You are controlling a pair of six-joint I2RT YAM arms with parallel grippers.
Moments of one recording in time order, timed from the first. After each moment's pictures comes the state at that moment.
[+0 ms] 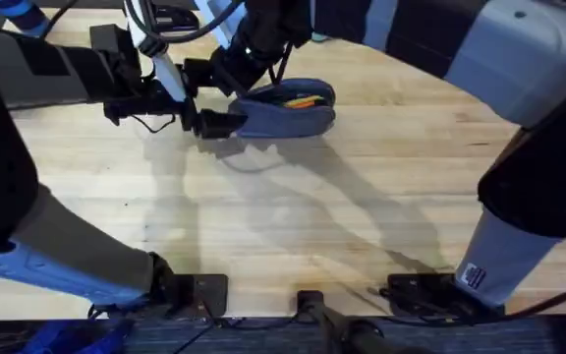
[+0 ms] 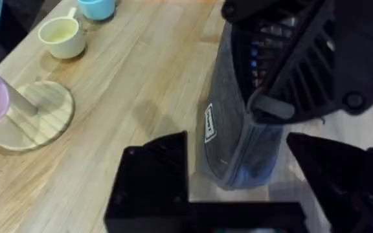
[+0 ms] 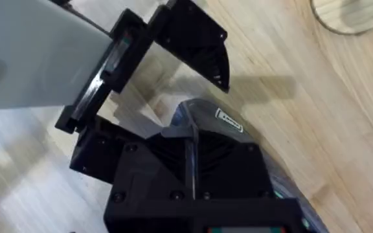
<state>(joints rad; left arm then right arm) 0.18 1.77 0.93 -0.35 1.13 1.20 0.76 2.06 1.89 -0.84 -0.09 -0.13</state>
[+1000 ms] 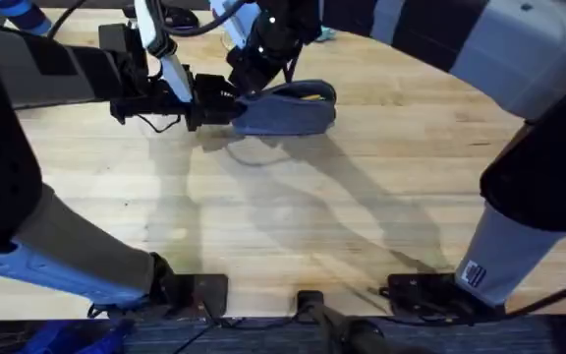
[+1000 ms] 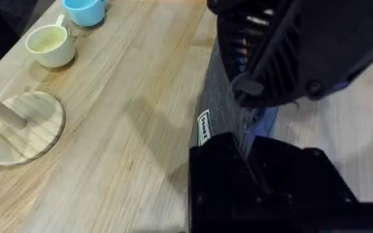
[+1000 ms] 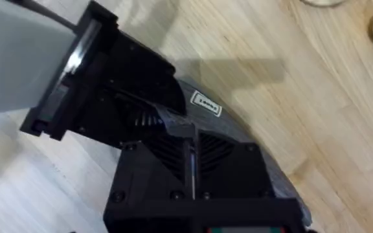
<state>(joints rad) 0.16 1.77 0.93 -0.35 1.12 1.20 0.72 2.06 1.89 -0.92 -0.01 -0.14</state>
